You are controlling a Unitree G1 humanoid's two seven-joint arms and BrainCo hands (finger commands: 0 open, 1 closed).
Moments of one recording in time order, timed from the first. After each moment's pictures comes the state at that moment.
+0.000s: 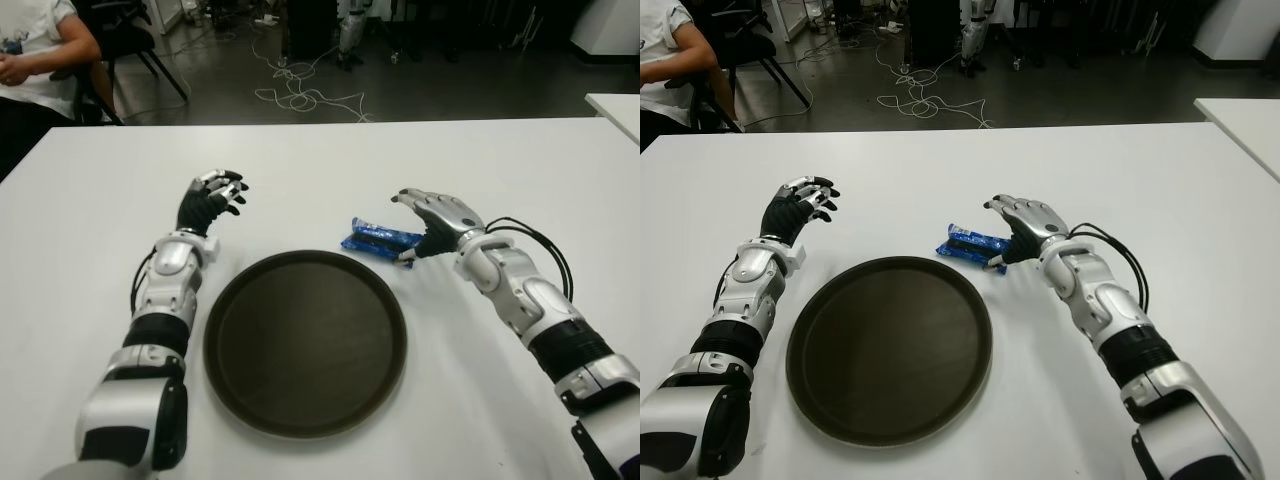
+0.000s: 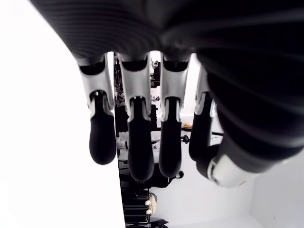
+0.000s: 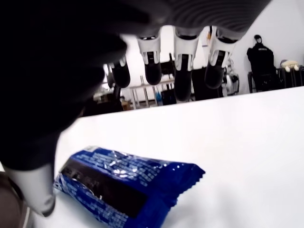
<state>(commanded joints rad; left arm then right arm) -0.64 0.14 0.15 0.91 -0.08 -0.23 -0.14 -0.59 -0.40 0.45 0.50 -0.76 -0.04 0.08</state>
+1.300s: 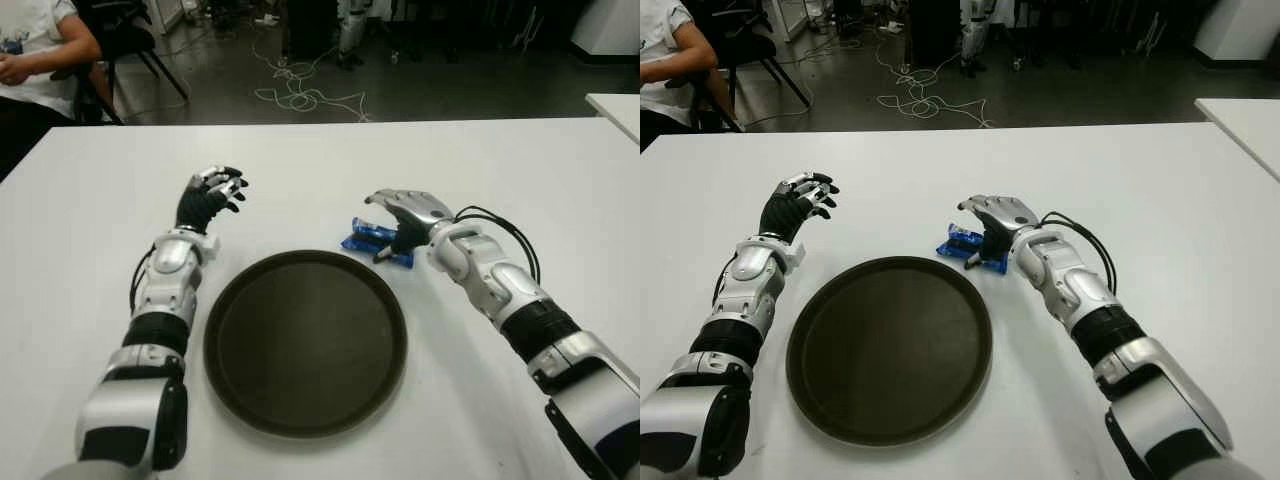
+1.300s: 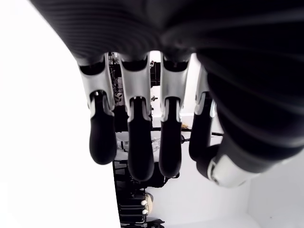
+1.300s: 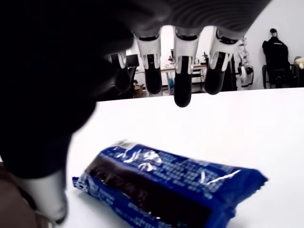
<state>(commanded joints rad) -0.63 0.14 0.15 0.90 -0.09 -0.22 -0.14 -0.69 -0.31 0.53 0.66 -0.79 -0.06 0.07</state>
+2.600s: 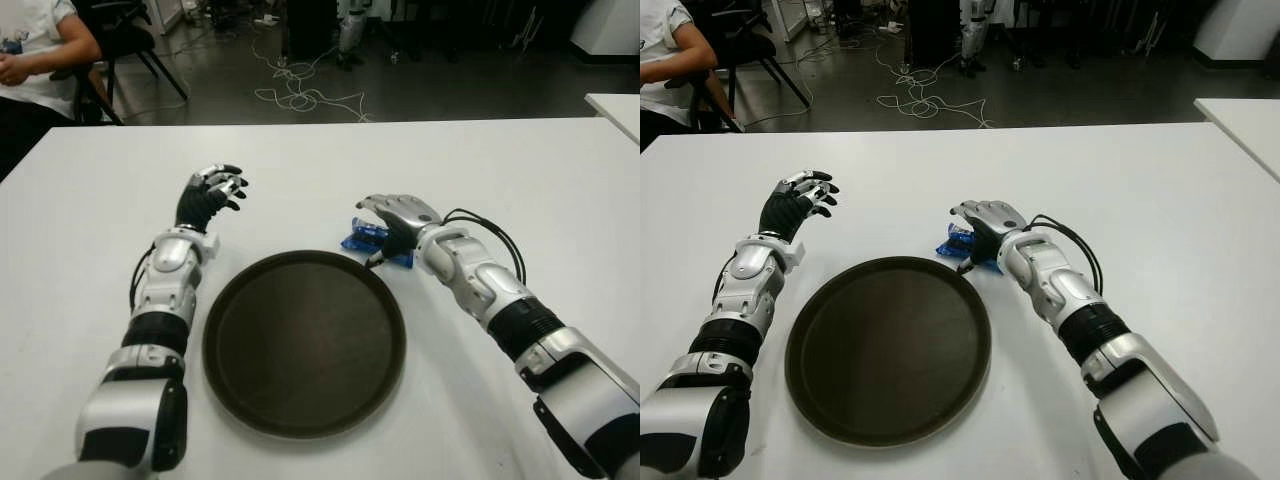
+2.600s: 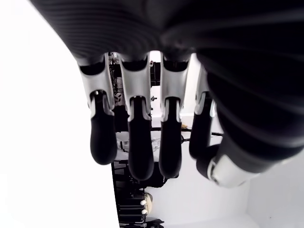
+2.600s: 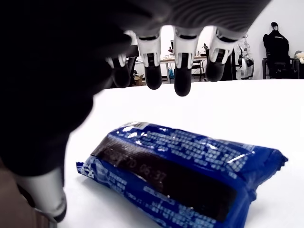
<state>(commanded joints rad) -0.62 0.14 0.15 0.87 -0.09 -0.21 -0.15 -0.68 -0.27 0.57 0.67 -0.78 -0.03 0.06</state>
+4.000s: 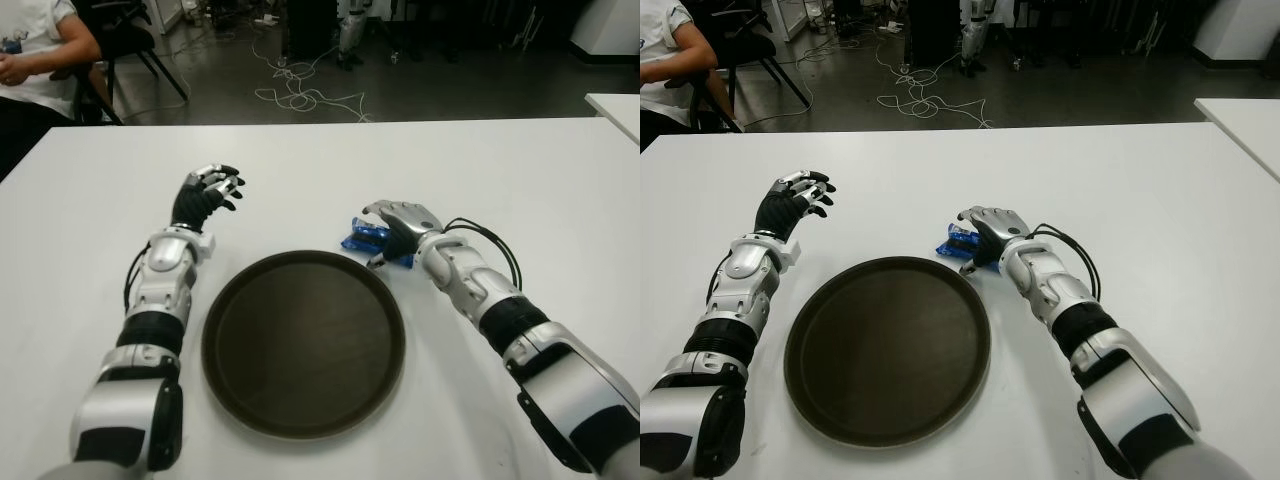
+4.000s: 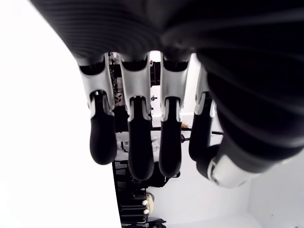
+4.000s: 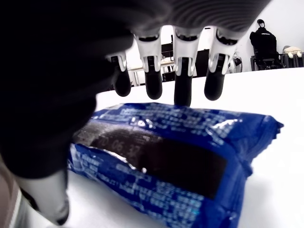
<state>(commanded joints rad) -0.62 0.16 0.15 0.88 -0.09 -0.21 -0.16 -0.75 -0.21 0.53 0.92 -0.74 -0.10 -0.07</state>
